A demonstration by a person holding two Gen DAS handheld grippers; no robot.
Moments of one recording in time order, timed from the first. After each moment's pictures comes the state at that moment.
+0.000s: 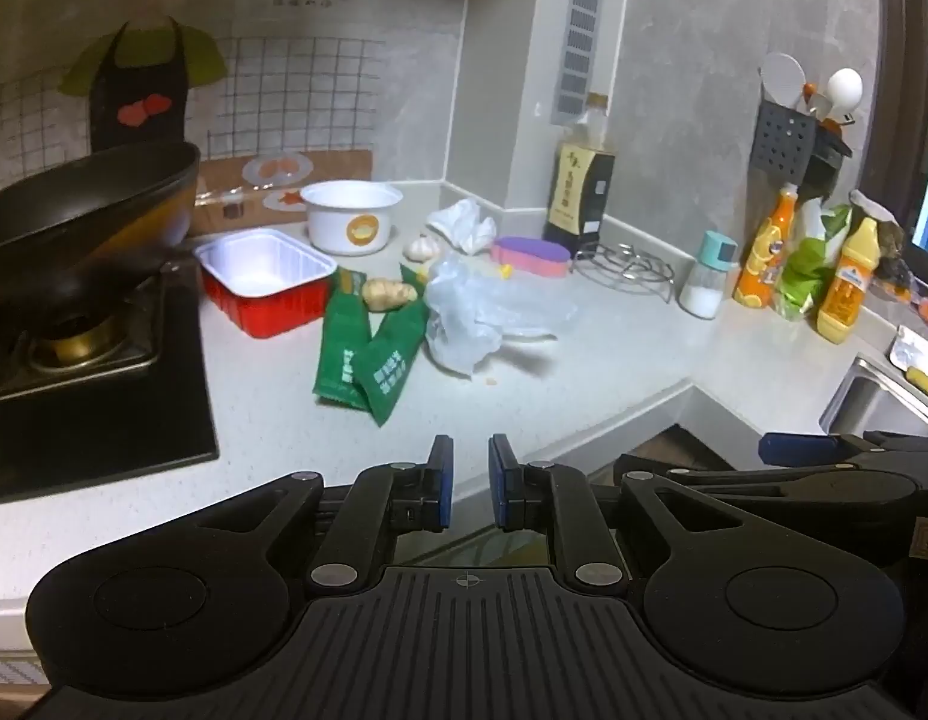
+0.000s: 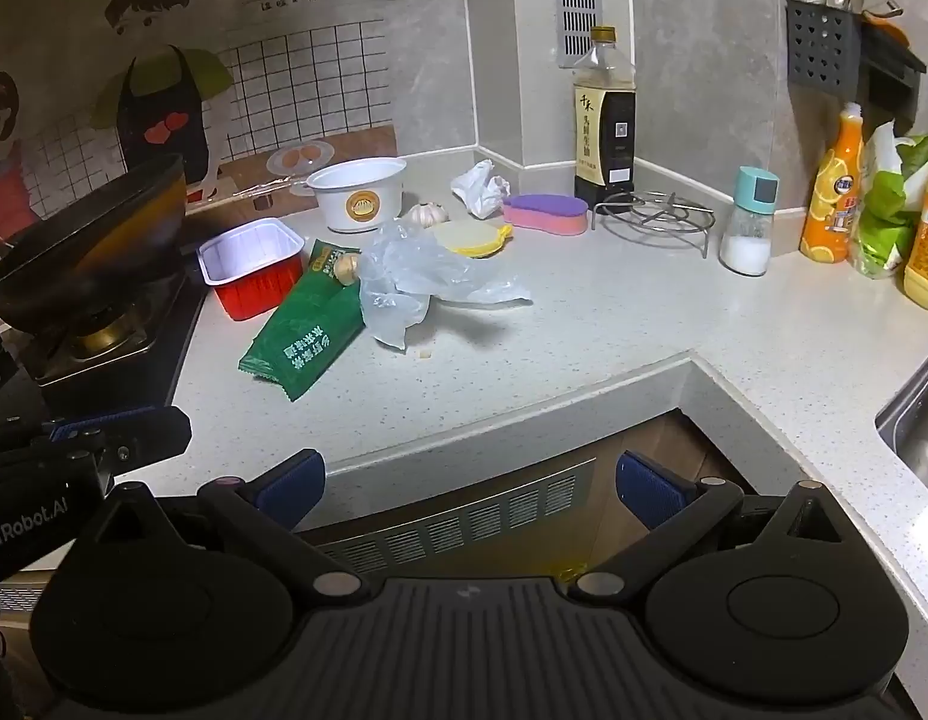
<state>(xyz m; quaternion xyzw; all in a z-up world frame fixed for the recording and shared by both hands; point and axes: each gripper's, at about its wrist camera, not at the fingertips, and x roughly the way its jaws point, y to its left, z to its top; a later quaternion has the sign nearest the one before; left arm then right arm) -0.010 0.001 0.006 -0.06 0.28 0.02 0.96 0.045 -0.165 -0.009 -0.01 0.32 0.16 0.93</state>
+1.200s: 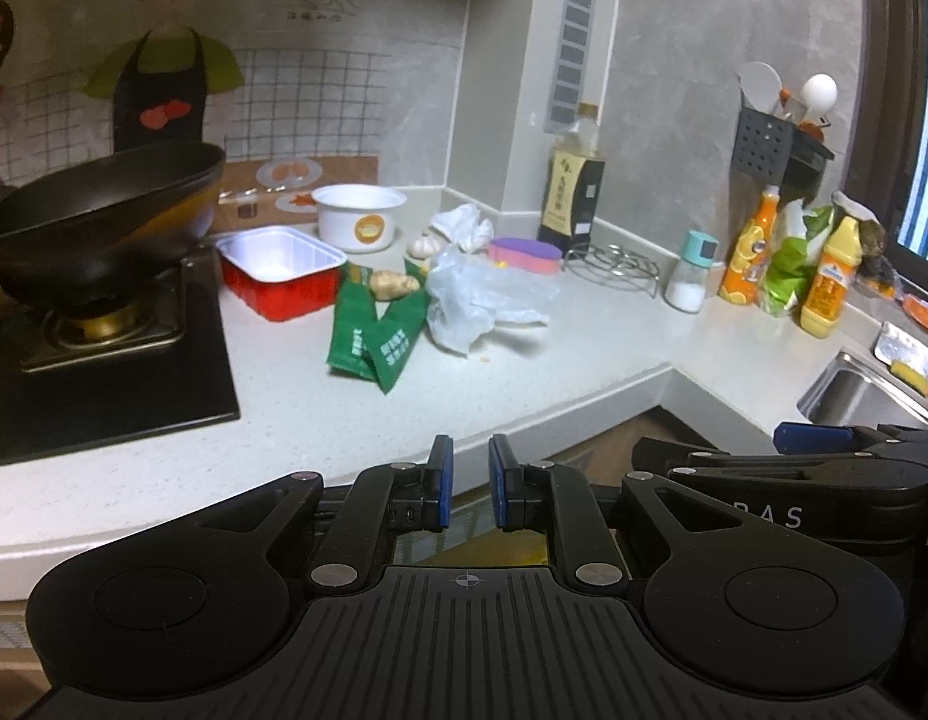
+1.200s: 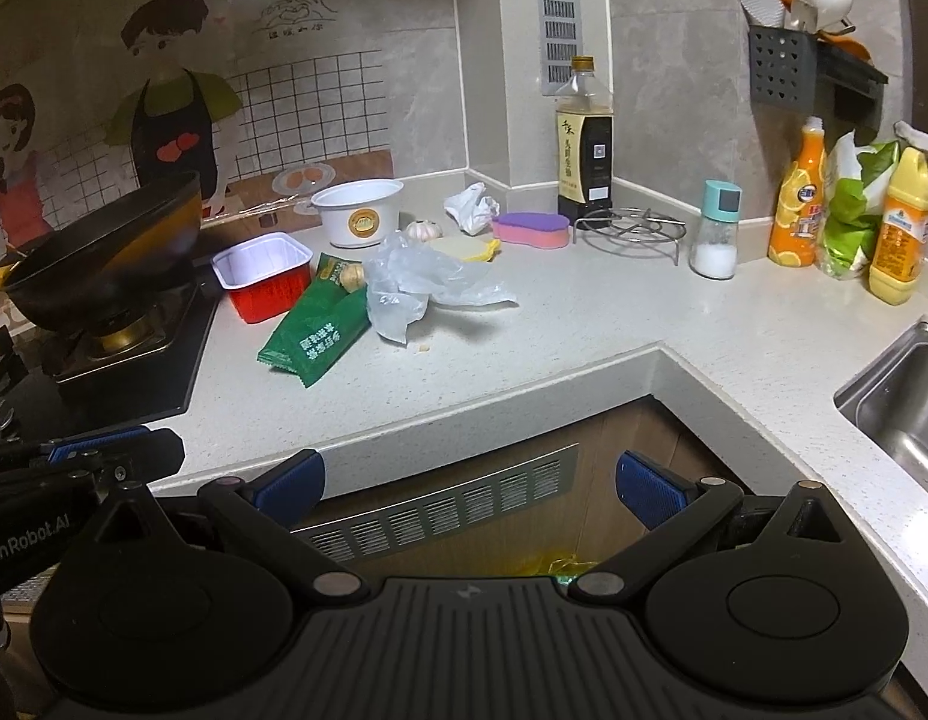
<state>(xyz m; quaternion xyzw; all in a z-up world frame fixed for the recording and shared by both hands) -0.060 -0.008 0.006 -0.06 0.26 0.03 0.96 -0.006 -0.180 -0.005 -0.01 0.30 0.15 0.94</state>
